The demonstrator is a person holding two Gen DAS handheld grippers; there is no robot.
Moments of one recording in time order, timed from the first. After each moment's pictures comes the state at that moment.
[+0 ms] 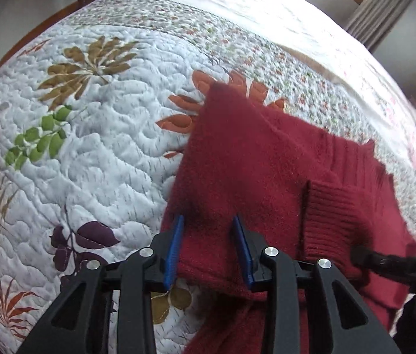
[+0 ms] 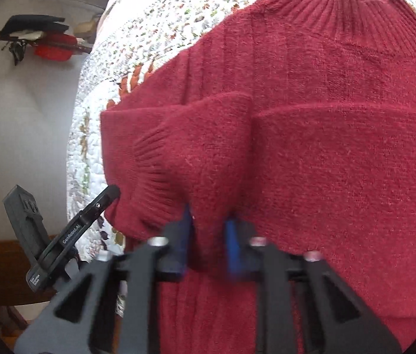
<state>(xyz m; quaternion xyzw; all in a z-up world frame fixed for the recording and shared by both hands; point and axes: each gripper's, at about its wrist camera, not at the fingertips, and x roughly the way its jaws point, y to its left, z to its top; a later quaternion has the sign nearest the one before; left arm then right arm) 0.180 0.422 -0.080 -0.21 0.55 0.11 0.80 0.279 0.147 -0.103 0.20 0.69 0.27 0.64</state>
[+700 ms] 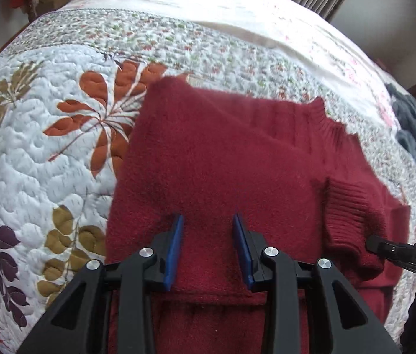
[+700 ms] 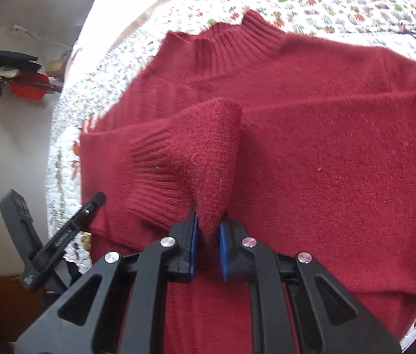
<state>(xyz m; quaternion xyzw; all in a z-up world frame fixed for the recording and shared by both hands) 0.205 0.319 -0.088 -0.16 0.56 0.01 0.81 0.262 0.036 -0.088 0.20 0.67 0.16 0.70</state>
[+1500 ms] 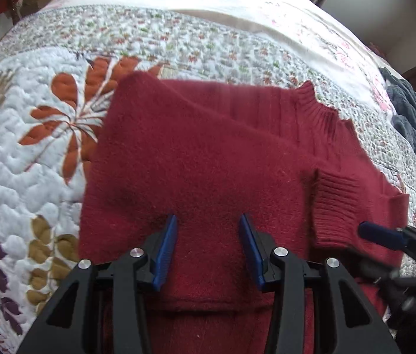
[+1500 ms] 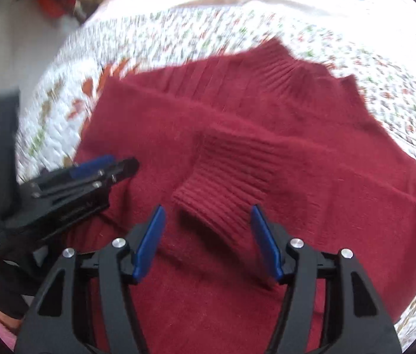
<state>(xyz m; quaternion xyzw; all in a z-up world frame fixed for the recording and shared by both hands) 0.221 0.306 -0.094 -0.15 0.58 -0.02 0.80 0.259 0.152 -0.066 -0.04 0.64 0.23 0.73</state>
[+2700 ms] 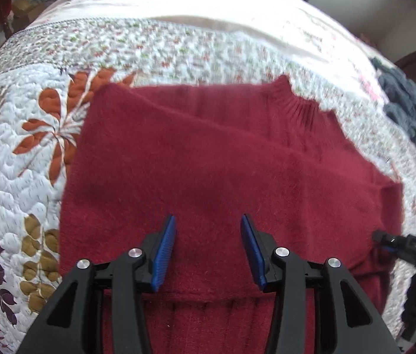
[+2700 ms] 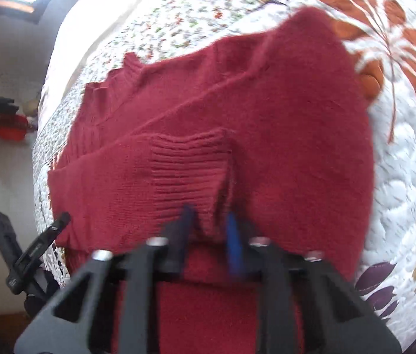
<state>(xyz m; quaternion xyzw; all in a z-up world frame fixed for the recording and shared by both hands) 0.222 0.276 -0.082 -0.12 0.58 -0.03 0.80 0.246 -0.070 -0.102 0.25 0.65 0.09 0.71</state>
